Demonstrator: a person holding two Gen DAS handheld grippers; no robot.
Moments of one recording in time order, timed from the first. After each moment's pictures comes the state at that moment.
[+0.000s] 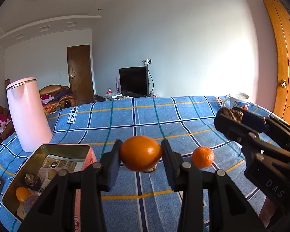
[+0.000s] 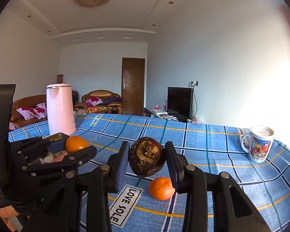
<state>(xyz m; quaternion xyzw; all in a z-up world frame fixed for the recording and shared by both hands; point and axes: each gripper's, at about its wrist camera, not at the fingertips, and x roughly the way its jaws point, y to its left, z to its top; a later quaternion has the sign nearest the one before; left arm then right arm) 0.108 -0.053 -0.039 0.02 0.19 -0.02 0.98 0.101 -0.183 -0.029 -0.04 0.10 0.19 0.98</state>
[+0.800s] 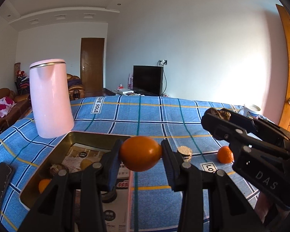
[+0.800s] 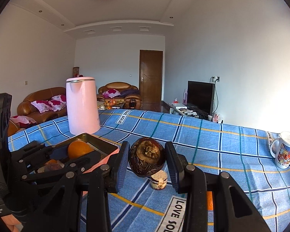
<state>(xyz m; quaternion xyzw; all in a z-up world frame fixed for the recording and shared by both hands) 0.091 0.028 -0.040 -0.04 0.19 0.02 0.98 0.114 -0.100 -0.018 -0.05 0.14 0.25 0.96</state>
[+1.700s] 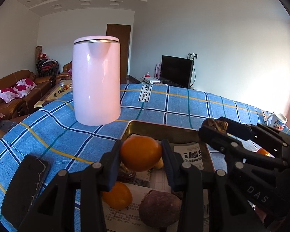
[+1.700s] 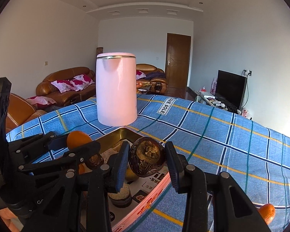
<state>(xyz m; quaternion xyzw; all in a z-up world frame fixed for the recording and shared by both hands) 0.094 0.128 -0.053 -0.07 0.24 0.10 0.96 0.140 0.018 -0.031 -0.10 0.20 0.33 0.91</state>
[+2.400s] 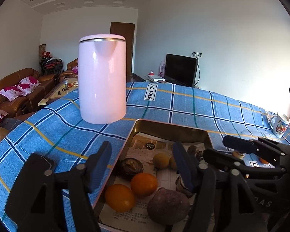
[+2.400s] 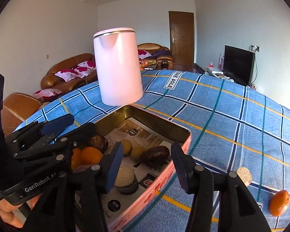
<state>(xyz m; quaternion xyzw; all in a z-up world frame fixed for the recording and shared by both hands) 0.088 0.130 -0.047 -0.08 0.24 0.11 0.96 0.154 0.012 -0.047 -0.08 0.29 0.35 0.89</state>
